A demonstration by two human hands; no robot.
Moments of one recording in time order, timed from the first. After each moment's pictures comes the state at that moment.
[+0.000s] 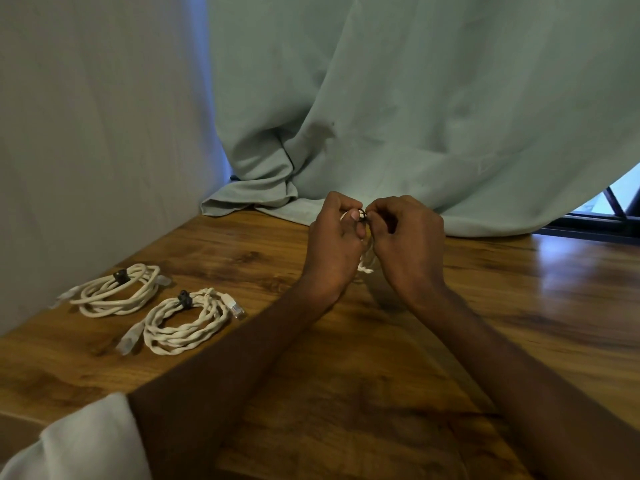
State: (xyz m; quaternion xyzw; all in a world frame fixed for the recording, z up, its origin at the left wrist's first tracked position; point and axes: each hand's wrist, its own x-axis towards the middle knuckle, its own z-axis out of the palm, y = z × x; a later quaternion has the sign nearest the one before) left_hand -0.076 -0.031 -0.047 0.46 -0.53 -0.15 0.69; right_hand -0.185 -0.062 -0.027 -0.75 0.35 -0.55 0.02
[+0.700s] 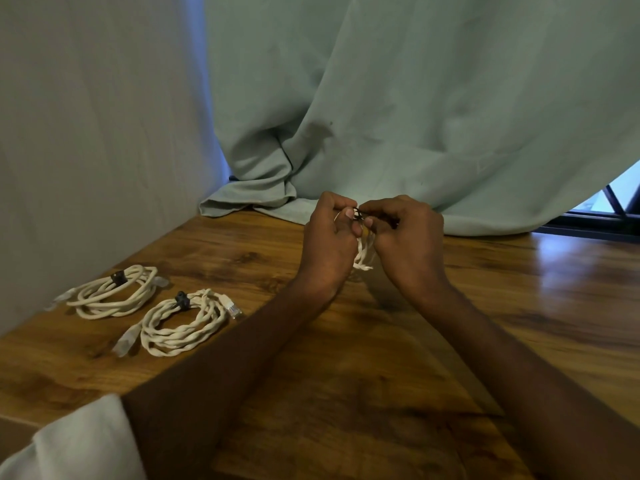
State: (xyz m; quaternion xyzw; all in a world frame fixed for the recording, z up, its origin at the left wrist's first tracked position) left_hand -0.072 -0.035 -0.047 0.46 -0.51 -0.19 0.71; right_hand -0.188 -0.060 -0.022 -0.75 0.34 -0.56 0.09
